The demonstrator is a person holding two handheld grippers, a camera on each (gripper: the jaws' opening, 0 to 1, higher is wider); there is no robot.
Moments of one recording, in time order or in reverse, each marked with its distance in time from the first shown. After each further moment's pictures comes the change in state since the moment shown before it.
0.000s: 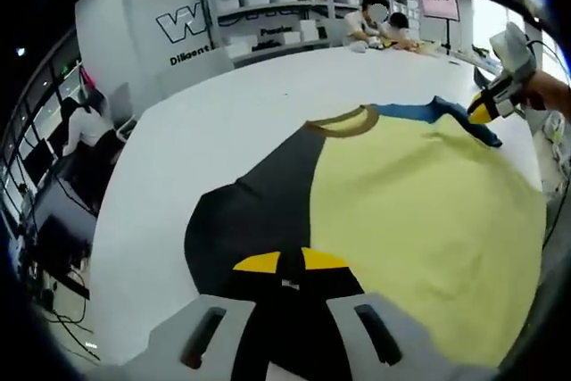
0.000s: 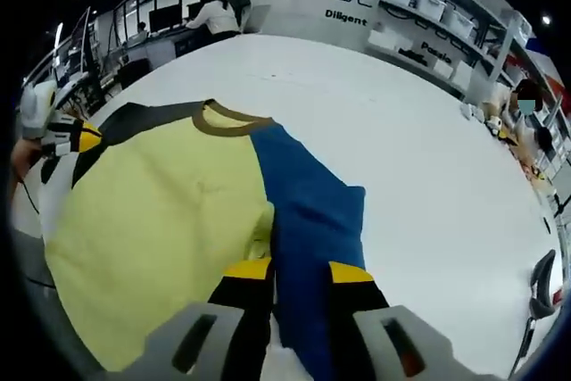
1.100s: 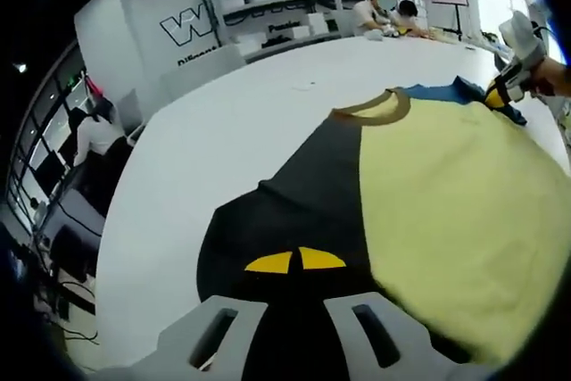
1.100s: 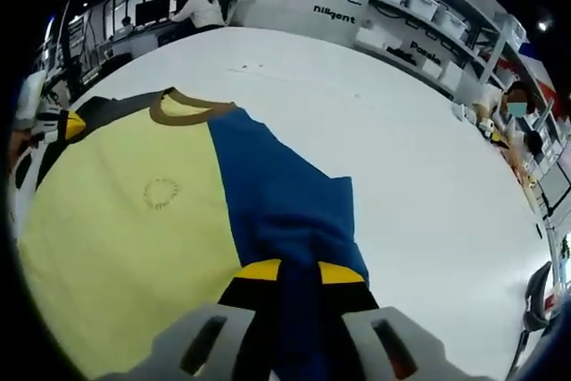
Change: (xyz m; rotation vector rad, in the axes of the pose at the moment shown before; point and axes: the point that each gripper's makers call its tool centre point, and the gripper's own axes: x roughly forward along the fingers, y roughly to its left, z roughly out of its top) left arm 0.046 0.044 0.005 0.052 0.008 0.081; right arm 0.048 -0.030 0.018 -0.017 -0.001 -0.093
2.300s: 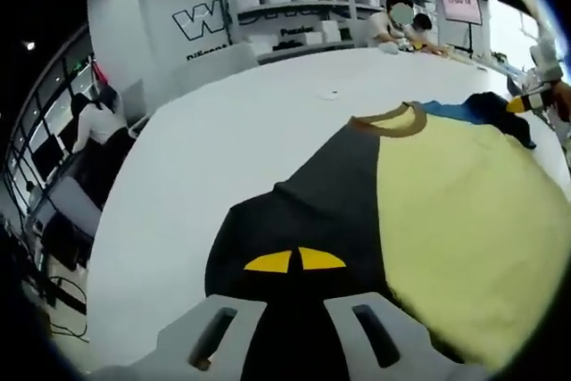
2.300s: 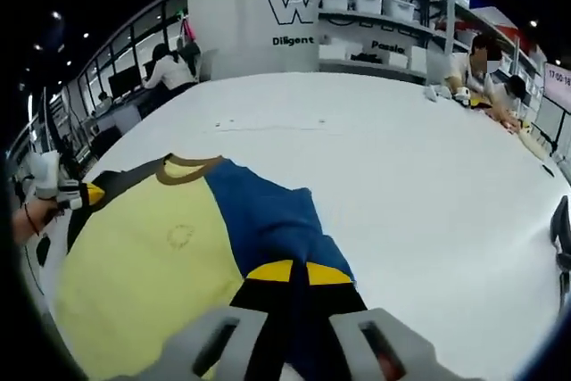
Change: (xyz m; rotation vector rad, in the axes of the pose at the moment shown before) left arm 0.024 0.018 0.013 -0.074 -0.037 -0.001; right arm -0.038 -0.025 0.021 0.305 -0.169 0.052
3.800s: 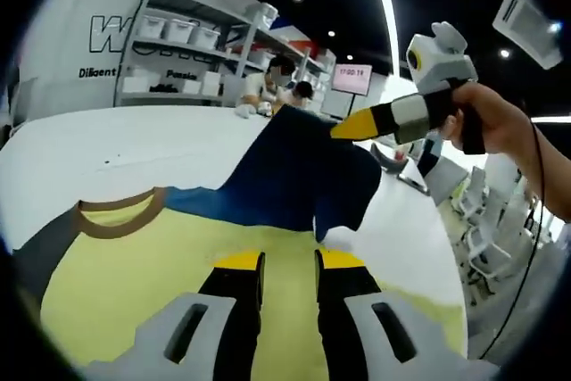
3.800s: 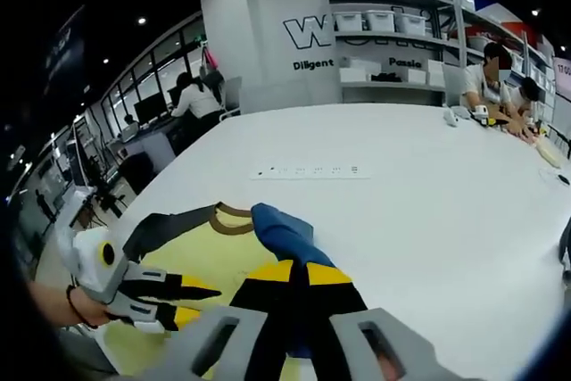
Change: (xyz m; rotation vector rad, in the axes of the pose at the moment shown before) left arm -0.029 -0.299 0.108 -0.098 -0.265 -0.735; right arm -0.044 0.046 0.065 0.029 -0.078 0.163
